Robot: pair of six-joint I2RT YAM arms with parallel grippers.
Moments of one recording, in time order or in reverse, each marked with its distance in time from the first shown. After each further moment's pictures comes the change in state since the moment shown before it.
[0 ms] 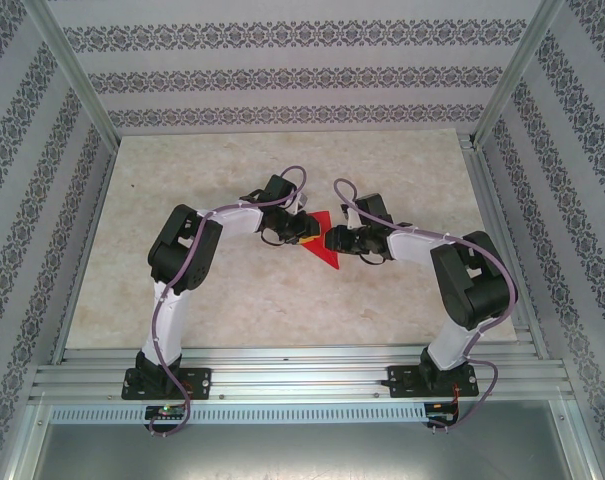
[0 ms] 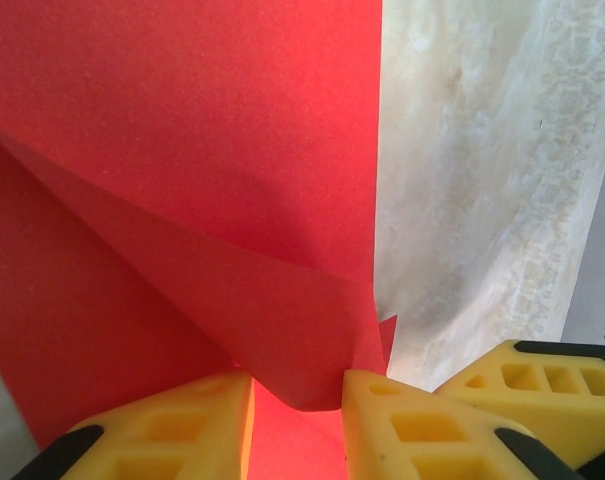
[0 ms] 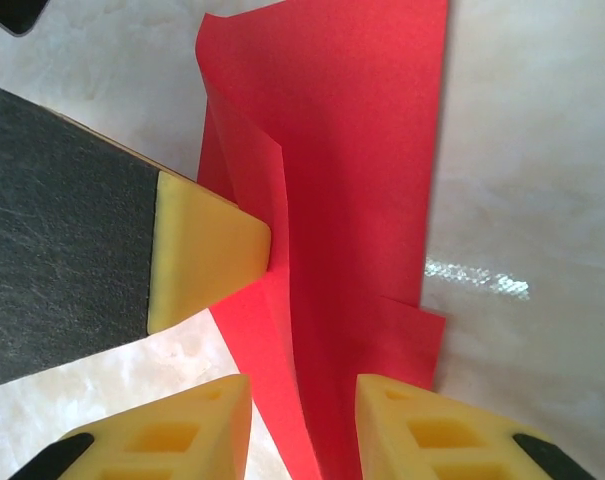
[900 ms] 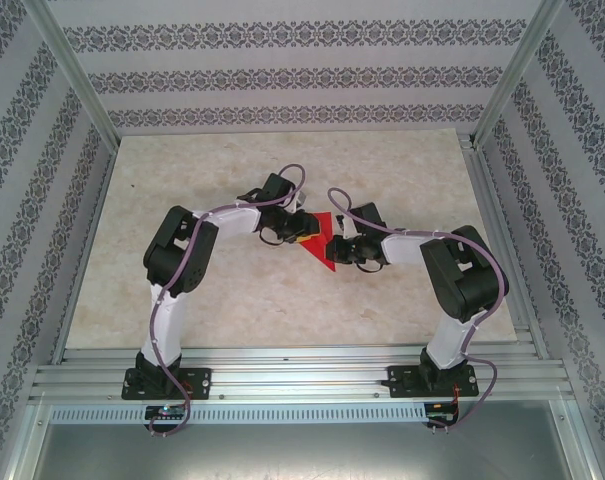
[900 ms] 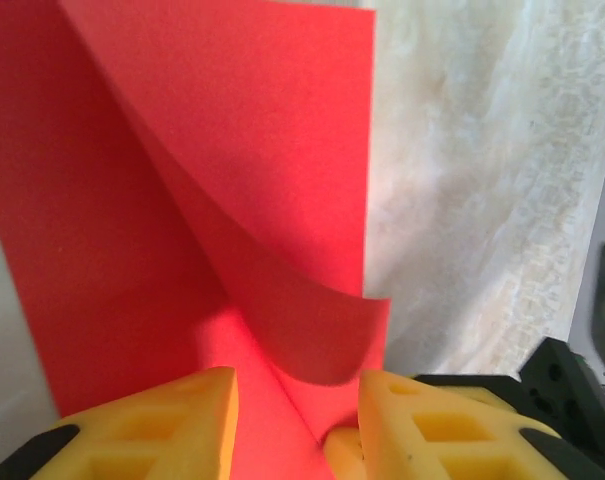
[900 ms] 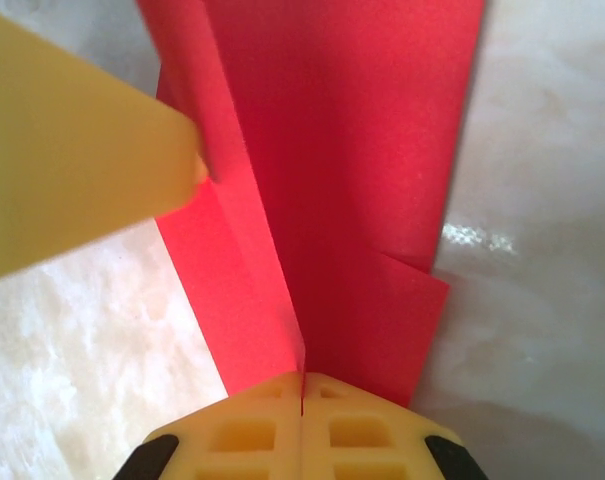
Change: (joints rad) left arm 0.000 -0.056 -0.026 -0.010 -0.034 0.022; right arm 0.018 0.061 -0.044 0.051 -0.046 0.020
